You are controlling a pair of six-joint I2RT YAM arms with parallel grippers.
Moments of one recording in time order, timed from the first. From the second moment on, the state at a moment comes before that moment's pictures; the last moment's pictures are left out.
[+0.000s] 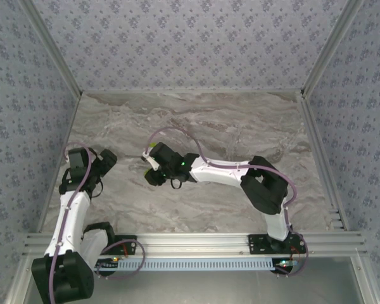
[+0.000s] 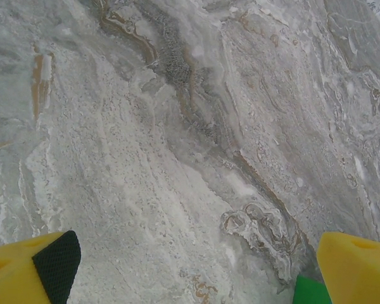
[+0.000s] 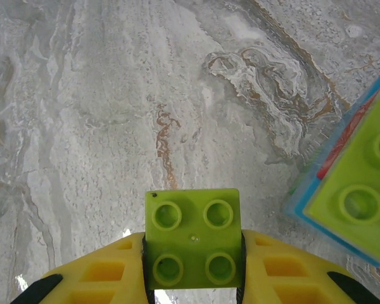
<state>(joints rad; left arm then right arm) 0.14 0.86 0.58 -0.51 0.05 -0.67 1.06 1.95 1.41 -0.27 -0.09 0.22</state>
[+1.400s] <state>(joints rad) 0.14 0.87 0.58 -0.50 0.07 -0.66 0.99 1.95 1.35 -0.33 0.05 0.33</state>
